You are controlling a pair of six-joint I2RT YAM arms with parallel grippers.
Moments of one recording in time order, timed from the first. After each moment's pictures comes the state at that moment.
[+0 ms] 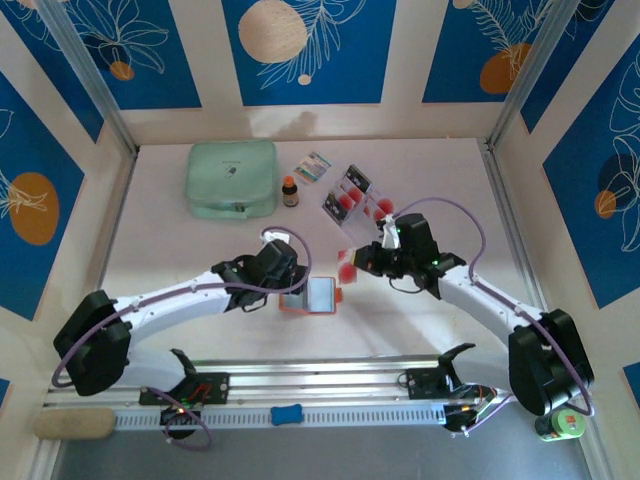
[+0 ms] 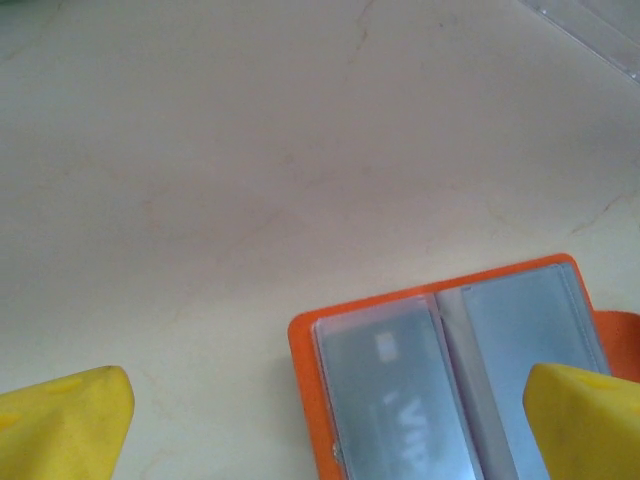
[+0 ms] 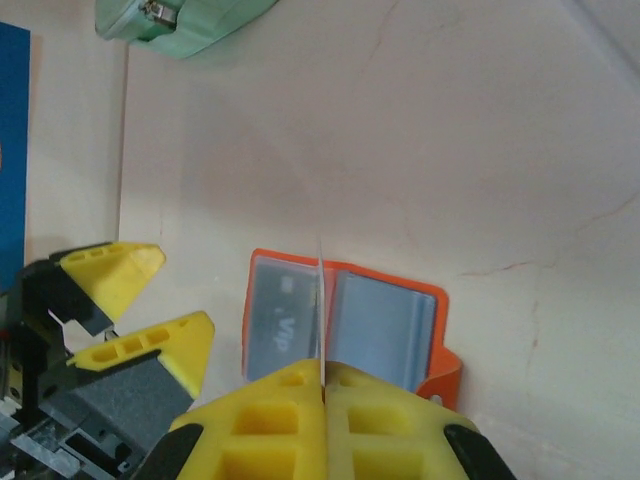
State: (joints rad) left arm -0.87 1.35 0.80 -0.42 -0.34 -0.54; right arm 0.44 1.20 0.62 -0.15 -0.52 0.74
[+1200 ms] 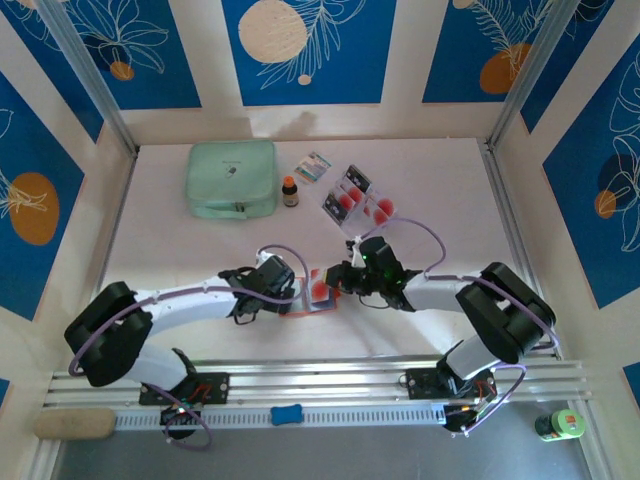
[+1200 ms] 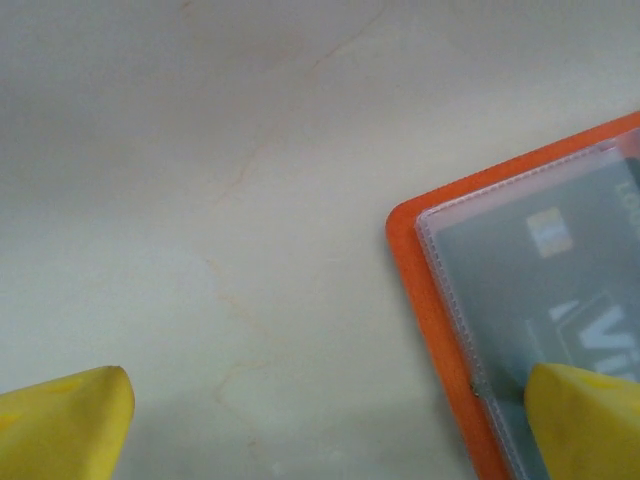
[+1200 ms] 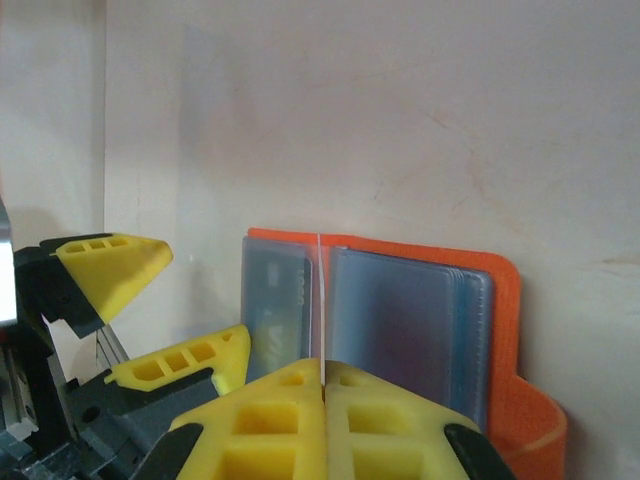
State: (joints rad) left arm -0.85 1.41 0.67 -0.46 -0.34 -0.53; right arm 0.67 1.51 0.51 0.36 -0.41 0.93
